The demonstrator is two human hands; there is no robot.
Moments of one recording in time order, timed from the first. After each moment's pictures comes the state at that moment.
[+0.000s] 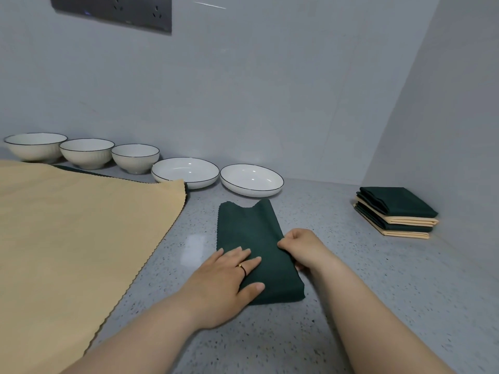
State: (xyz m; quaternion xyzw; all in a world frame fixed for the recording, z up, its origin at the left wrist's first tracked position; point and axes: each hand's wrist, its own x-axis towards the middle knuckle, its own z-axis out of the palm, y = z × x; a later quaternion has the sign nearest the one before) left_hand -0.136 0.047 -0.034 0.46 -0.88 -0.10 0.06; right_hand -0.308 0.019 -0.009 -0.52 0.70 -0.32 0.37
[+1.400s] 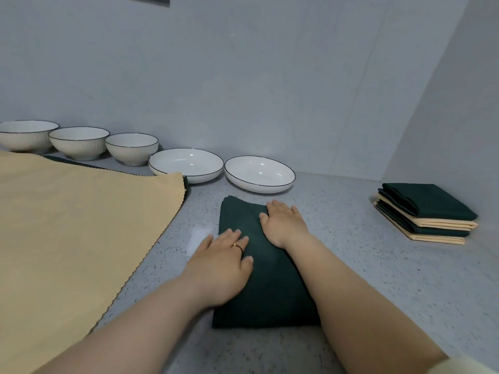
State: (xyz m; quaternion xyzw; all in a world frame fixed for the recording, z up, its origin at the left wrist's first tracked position) left_hand -0.145 -0.002 -0.033 0.55 -0.82 -0.12 0.03; right_hand -0.287 -0.080 -0.034 -0.70 0.71 -0.01 0.07
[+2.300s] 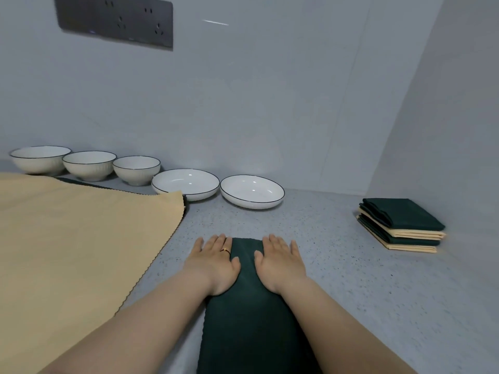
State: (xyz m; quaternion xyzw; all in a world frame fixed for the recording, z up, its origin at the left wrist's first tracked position) left_hand -0.150 -0.011 -0.030 0.61 -0.79 -0.09 -0.03; right_hand -0.282 -0.004 -0.030 -0.69 0.72 0.00 0.08
